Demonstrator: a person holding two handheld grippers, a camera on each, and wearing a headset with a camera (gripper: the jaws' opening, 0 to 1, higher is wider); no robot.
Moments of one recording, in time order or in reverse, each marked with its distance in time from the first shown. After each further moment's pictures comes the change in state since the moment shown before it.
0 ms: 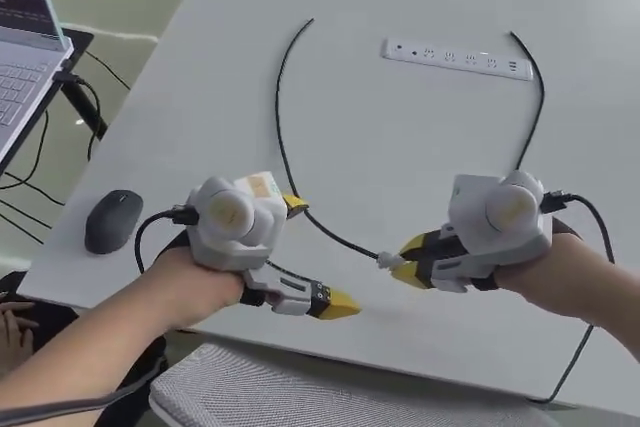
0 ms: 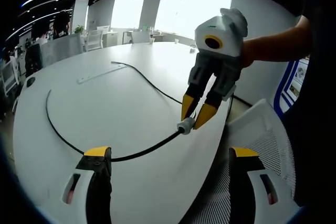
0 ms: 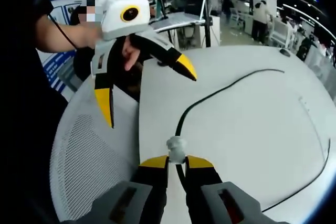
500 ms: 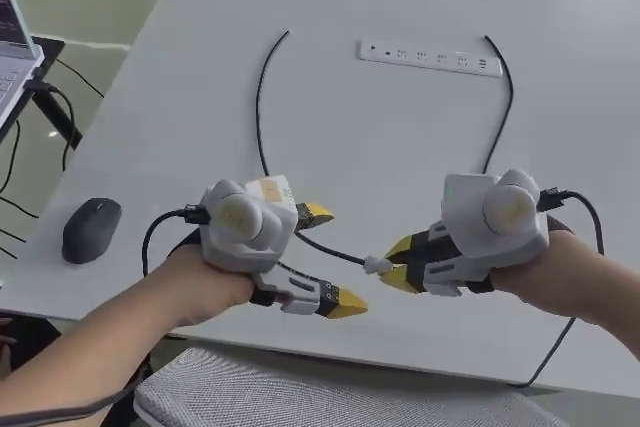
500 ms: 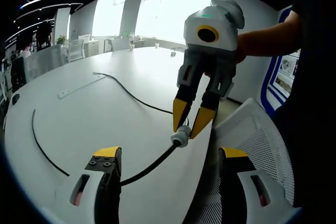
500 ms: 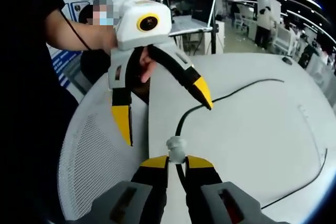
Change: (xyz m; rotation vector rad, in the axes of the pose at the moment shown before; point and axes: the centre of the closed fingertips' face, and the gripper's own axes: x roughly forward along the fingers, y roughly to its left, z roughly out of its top) left arm 0.022 -0.032 0.017 0.091 -0.032 -0.130; right arm -0.019 0.020 0.003 -0.053 -0.029 0.004
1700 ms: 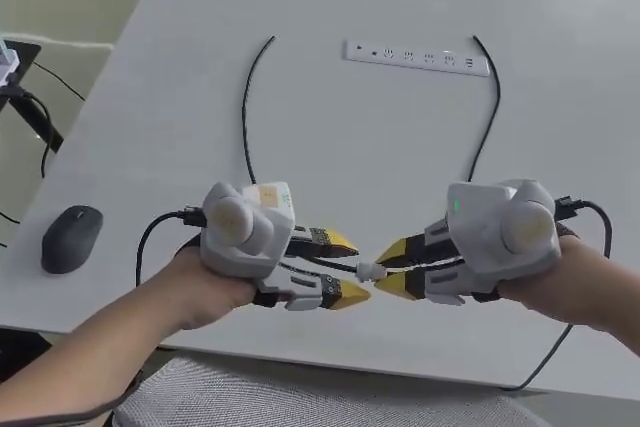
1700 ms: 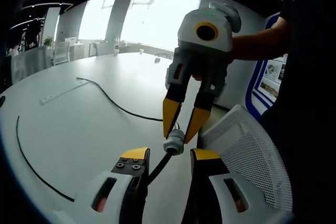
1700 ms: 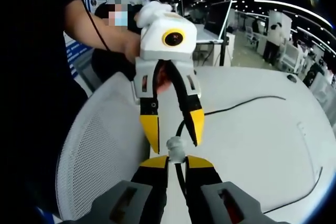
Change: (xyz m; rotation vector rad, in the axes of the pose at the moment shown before) left arm 0.018 -0.017 0.010 0.011 -0.052 -0.146; right arm -0.013 0.002 0.005 -0.115 -0.060 0.031
